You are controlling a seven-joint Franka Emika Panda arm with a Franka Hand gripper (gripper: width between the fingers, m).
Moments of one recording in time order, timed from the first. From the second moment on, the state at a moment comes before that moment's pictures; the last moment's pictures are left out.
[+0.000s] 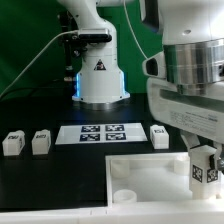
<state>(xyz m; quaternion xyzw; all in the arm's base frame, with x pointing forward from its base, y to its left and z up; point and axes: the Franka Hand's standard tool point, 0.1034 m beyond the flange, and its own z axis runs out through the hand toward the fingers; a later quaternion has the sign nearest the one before) 0.628 0.123 0.073 -0.79 0.61 0.03 0.07</state>
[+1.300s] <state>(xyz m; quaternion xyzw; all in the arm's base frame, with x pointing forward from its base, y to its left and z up) 0.626 0.121 0.066 -0.91 0.41 0.01 0.10</state>
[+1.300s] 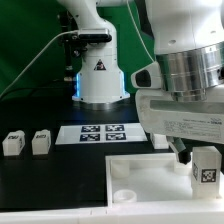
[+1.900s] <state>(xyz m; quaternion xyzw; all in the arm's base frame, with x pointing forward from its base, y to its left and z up) 0.631 0.122 0.069 -0.99 0.12 -0.03 0.04</state>
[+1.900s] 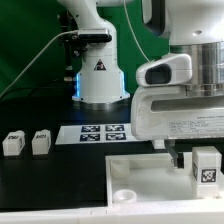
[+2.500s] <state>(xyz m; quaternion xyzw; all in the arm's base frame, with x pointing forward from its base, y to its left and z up) 0.631 0.121 0.069 -0.95 0.31 -0.02 0.05</state>
